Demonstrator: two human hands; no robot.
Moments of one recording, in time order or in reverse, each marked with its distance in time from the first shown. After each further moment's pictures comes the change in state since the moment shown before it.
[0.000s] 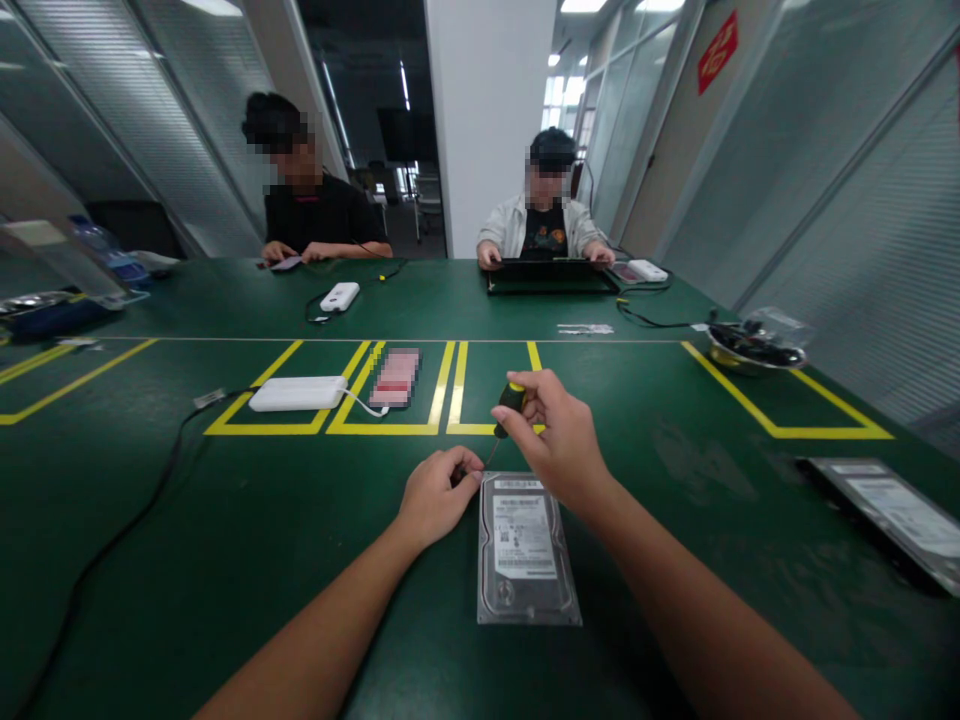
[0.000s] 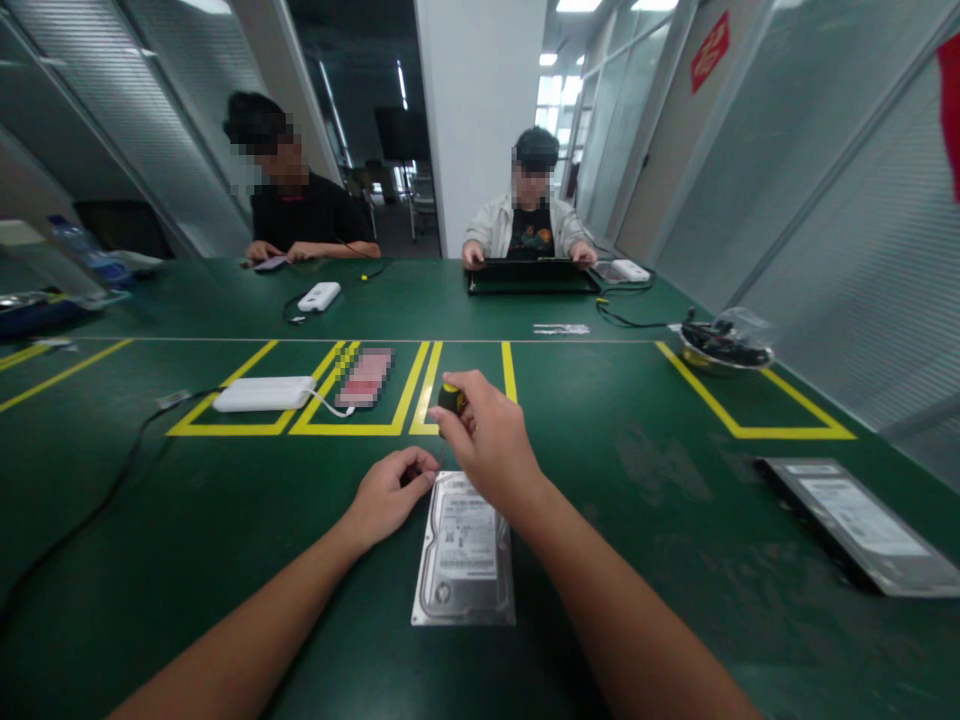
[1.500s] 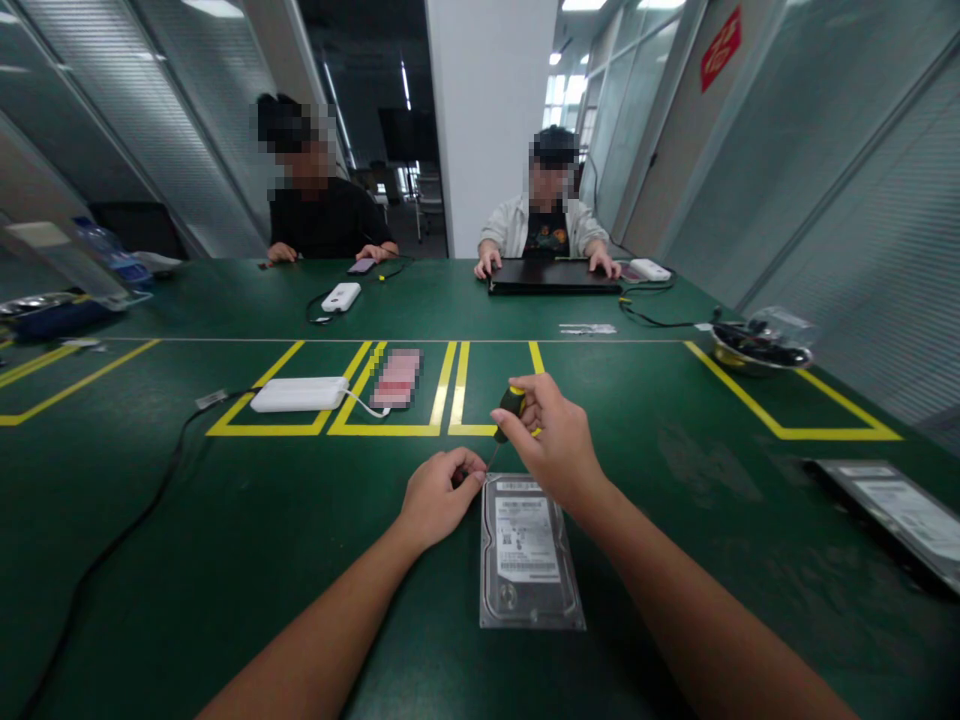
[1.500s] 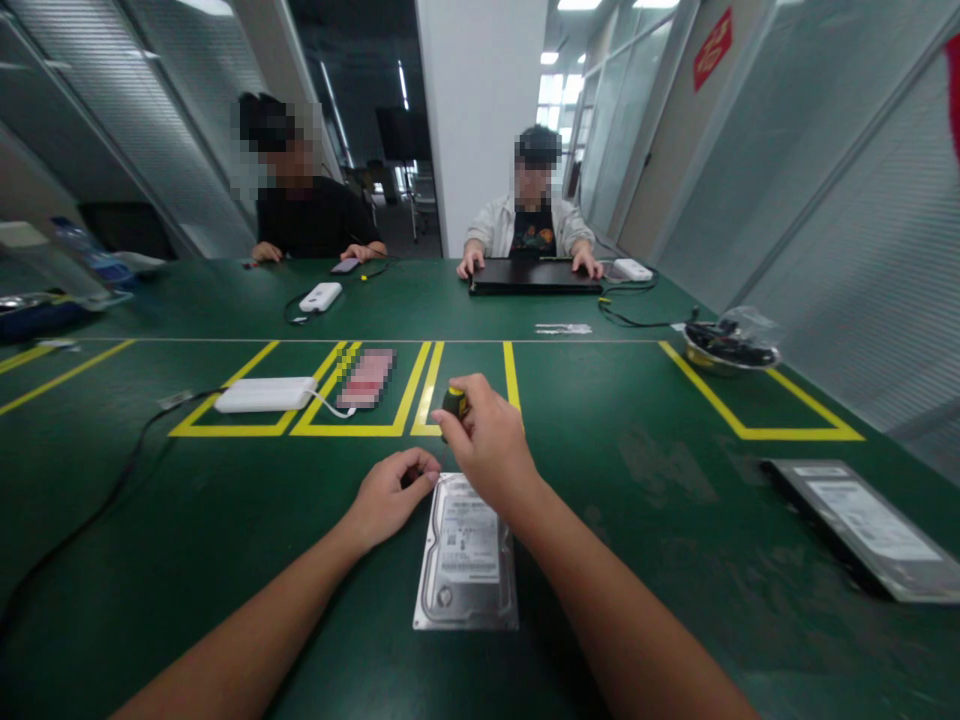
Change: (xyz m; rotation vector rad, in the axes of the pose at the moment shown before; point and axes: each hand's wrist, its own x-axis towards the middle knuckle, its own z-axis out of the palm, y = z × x) left_hand 0.000 0.002 -0.002 -0.006 -0.022 0.002; right_hand -0.002 0.007 0.010 -0.041 -0.005 0.083
